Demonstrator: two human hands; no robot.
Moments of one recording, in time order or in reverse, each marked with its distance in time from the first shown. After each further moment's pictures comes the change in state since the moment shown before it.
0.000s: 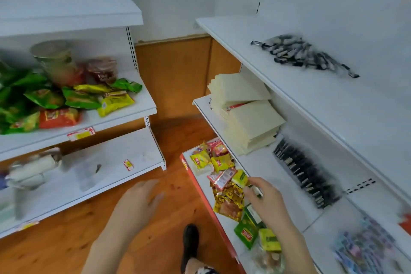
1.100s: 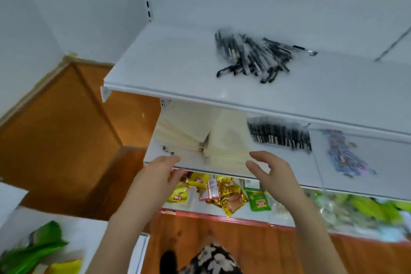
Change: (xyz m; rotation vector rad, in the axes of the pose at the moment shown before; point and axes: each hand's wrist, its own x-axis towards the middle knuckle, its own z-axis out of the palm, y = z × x) left_hand 0.396 0.083 -0.125 0.071 -0.353 1.034; right_hand 0.186 -0.170 0.034 0.089 0.656 0.481
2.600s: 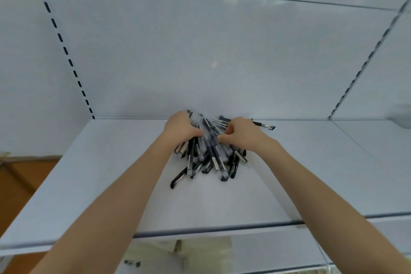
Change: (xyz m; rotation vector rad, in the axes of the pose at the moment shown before) left_hand 0.318 0.148 -0.056 -0.108 -0.067 0.096; right_hand 0.244 -0.067 -0.123 -0.275 -0.005 0.025
